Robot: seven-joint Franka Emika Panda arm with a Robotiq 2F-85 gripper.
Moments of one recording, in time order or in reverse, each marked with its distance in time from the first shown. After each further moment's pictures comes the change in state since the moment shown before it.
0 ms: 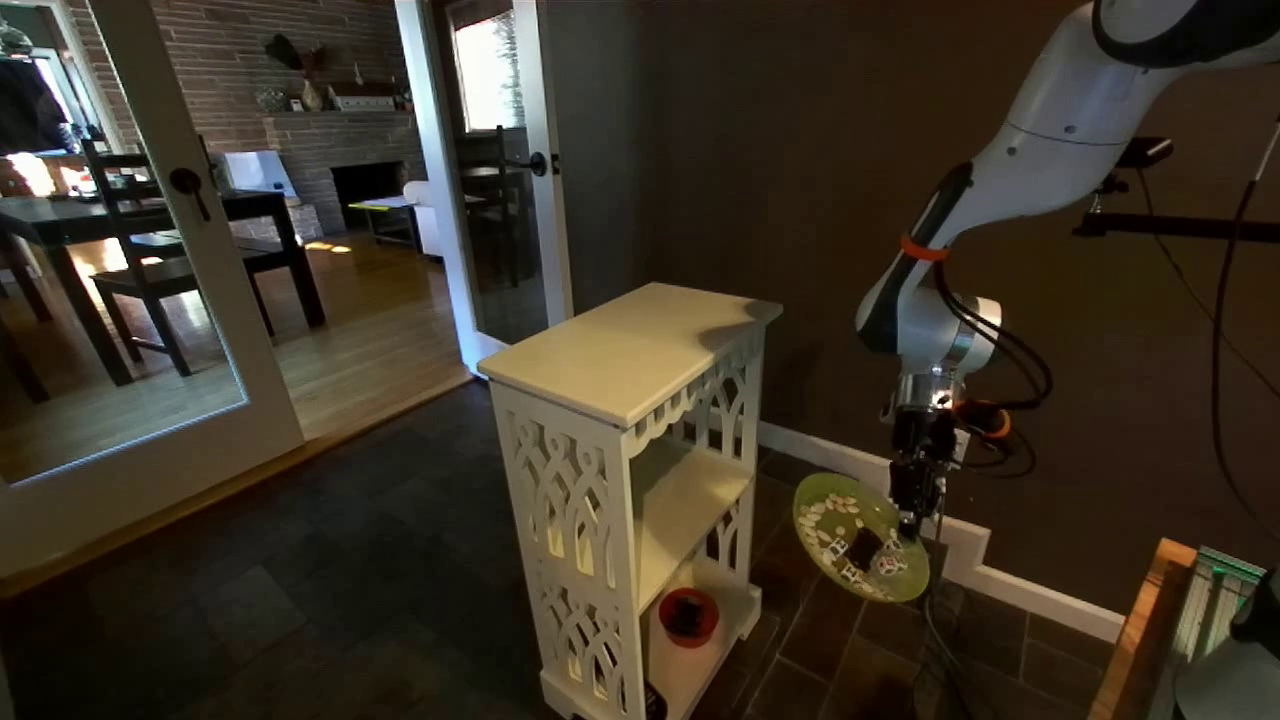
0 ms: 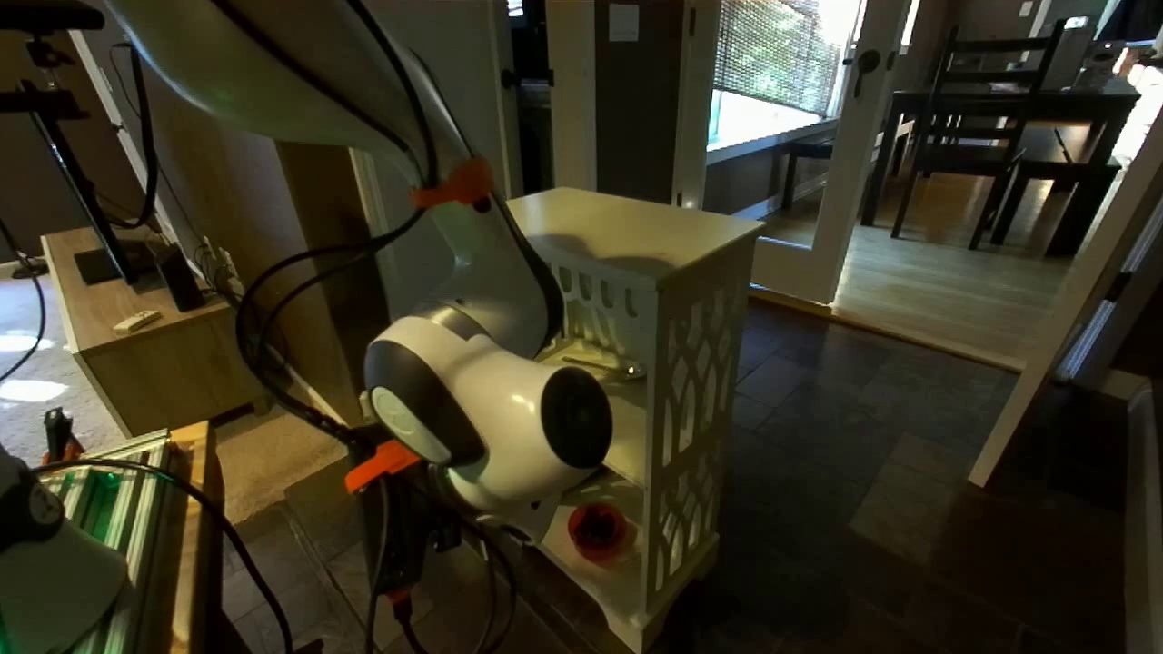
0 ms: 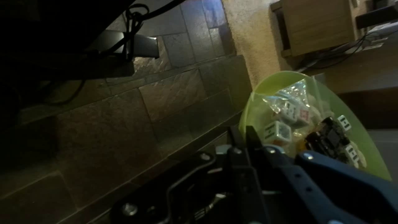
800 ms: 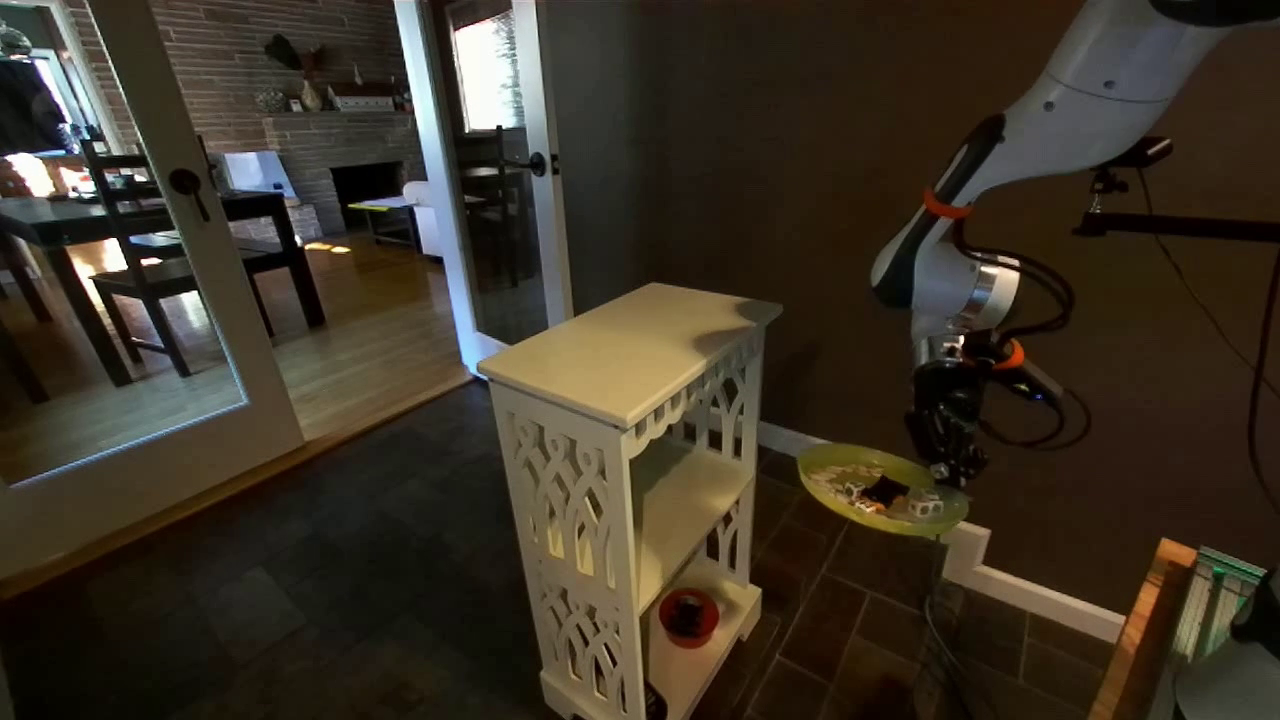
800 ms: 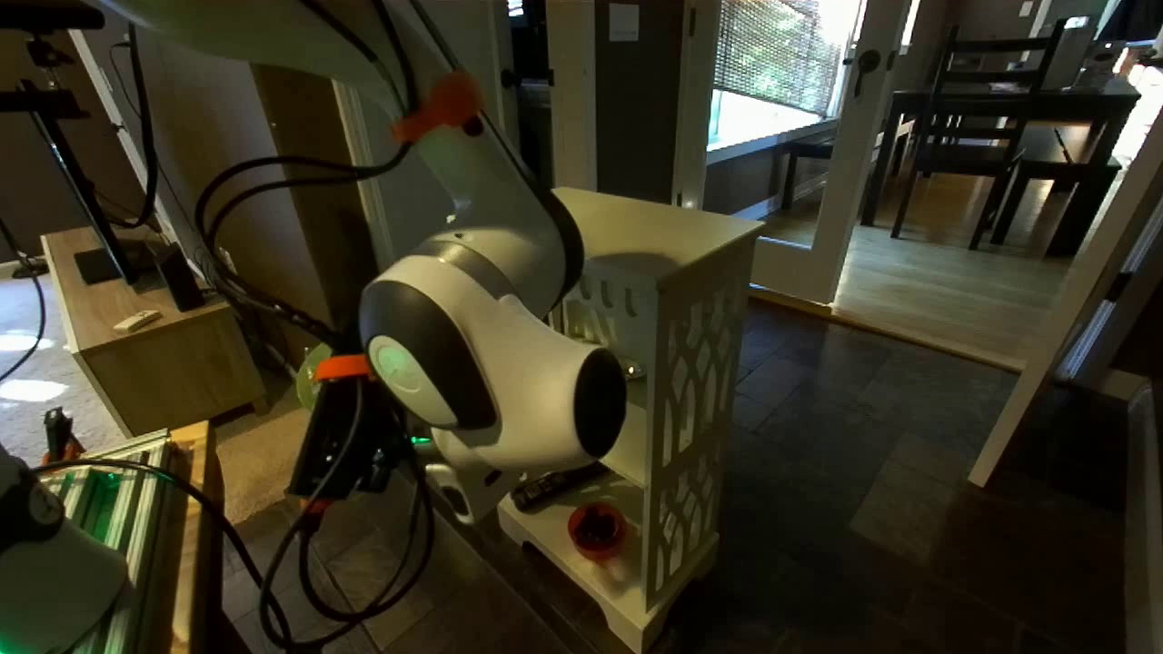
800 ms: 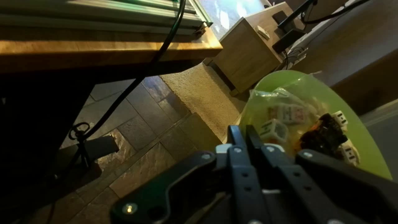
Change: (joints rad) arm 0.022 -0.128 -0.088 0.015 -0.058 -0.453 0.406
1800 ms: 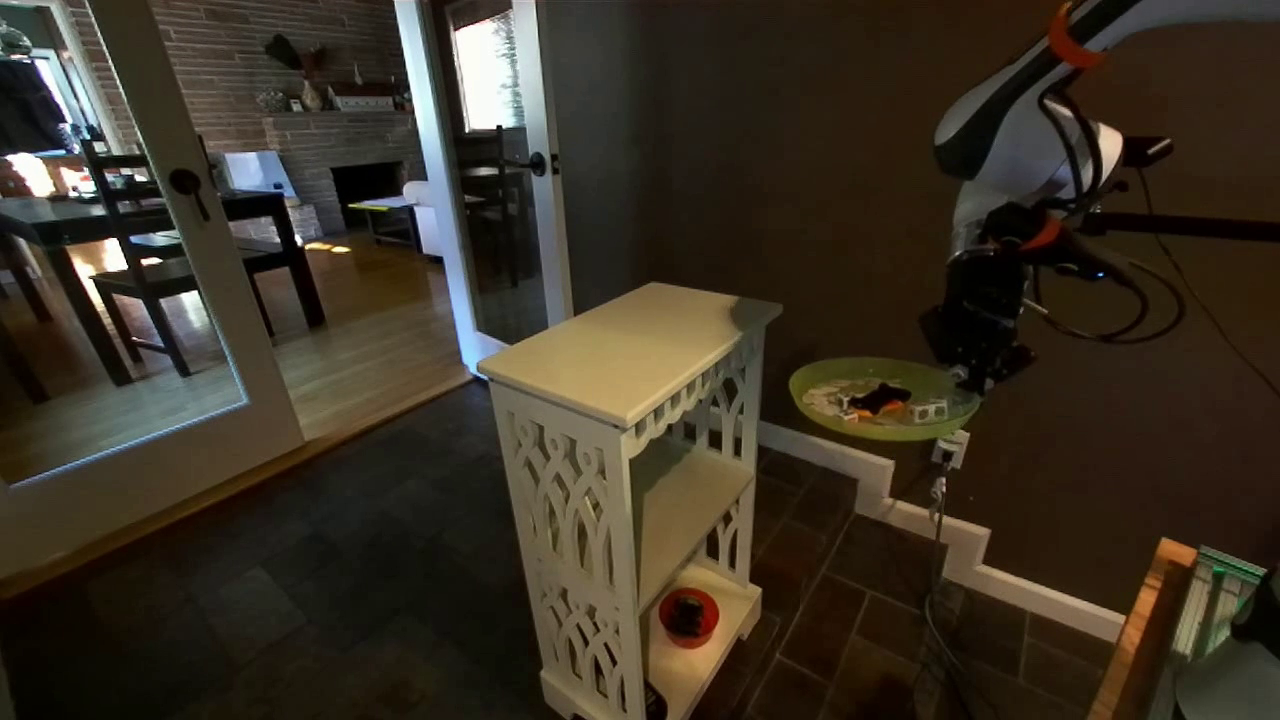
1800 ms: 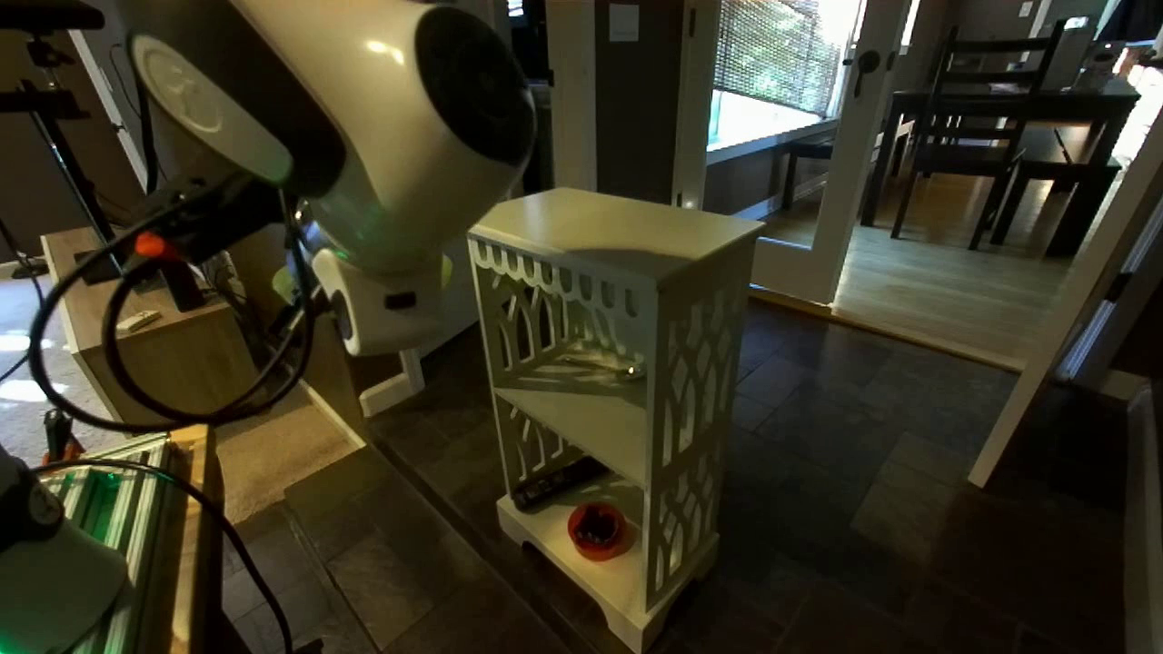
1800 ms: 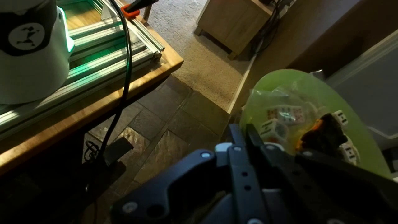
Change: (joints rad) arm 0.071 -0.528 -0.065 -0.177 0.000 -0.082 0.493
